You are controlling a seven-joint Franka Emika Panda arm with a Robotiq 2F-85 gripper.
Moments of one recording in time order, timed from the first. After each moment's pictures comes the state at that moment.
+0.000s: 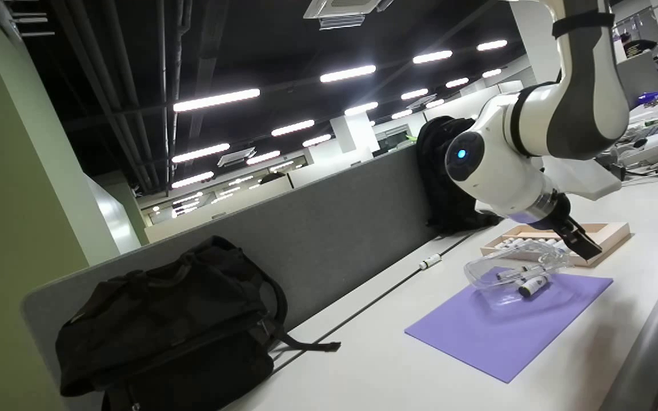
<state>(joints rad) 0.09 0.18 0.15 -2.67 -1.15 2.22 0.62</state>
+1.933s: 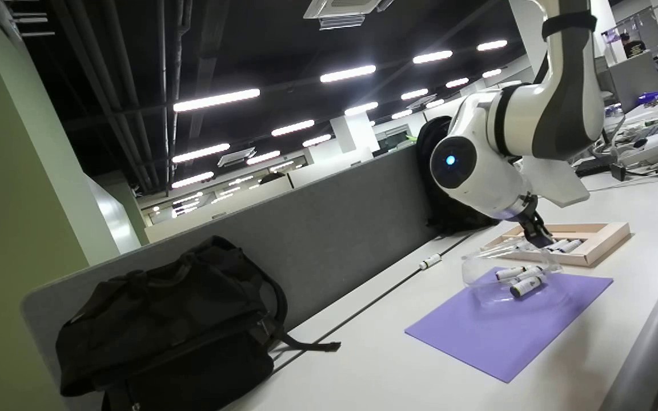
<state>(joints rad) 0.16 0.17 0.16 -2.60 -1.29 2.08 0.88</state>
